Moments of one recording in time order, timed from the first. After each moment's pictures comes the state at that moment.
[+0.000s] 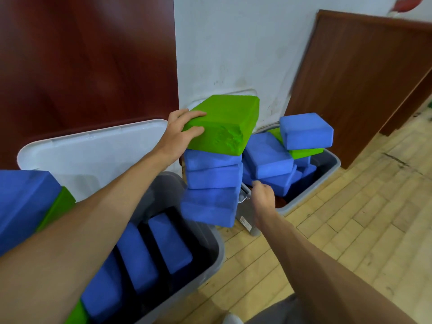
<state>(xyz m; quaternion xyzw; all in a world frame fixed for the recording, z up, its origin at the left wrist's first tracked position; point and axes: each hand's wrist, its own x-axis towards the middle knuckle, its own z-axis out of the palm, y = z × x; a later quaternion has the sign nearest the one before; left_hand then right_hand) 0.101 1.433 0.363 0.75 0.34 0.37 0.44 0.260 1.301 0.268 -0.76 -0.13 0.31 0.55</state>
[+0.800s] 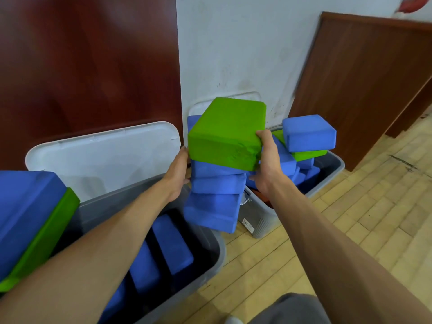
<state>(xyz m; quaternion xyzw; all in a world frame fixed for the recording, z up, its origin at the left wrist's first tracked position) 0.110 1.407 0.309 0.51 0.43 0.36 0.66 0.269 1.329 0.346 -0.56 -0.20 0.43 0.68</state>
